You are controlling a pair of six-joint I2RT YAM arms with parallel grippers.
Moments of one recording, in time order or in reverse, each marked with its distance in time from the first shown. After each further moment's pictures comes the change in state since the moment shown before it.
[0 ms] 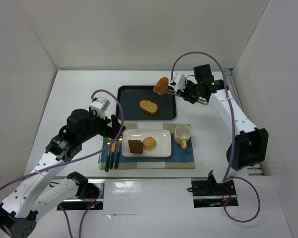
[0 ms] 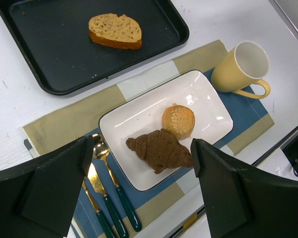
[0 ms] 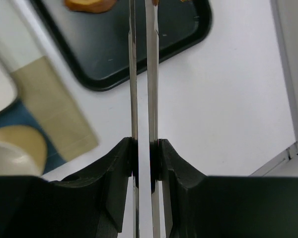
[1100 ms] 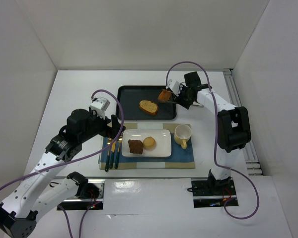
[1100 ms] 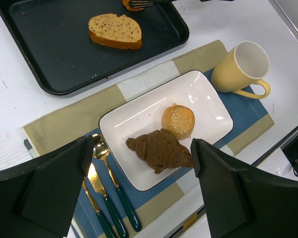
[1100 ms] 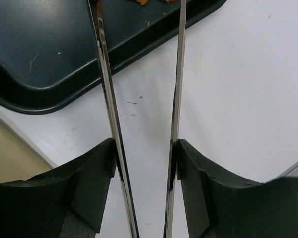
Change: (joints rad) left arm 0.000 0.000 0.000 0.000 0.000 0.000; right arm -0.009 0.234 -0.106 0.253 0.137 0.016
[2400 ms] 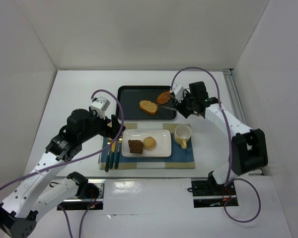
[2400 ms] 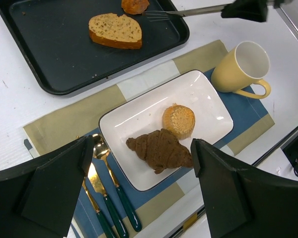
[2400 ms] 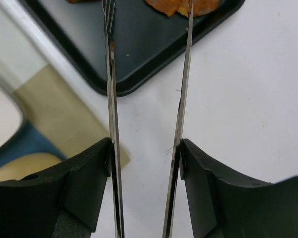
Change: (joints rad) left arm 0.000 0.001 0.000 0.000 0.000 0.000; right arm 0.074 -0.385 -0.294 0.062 -0.071 0.209
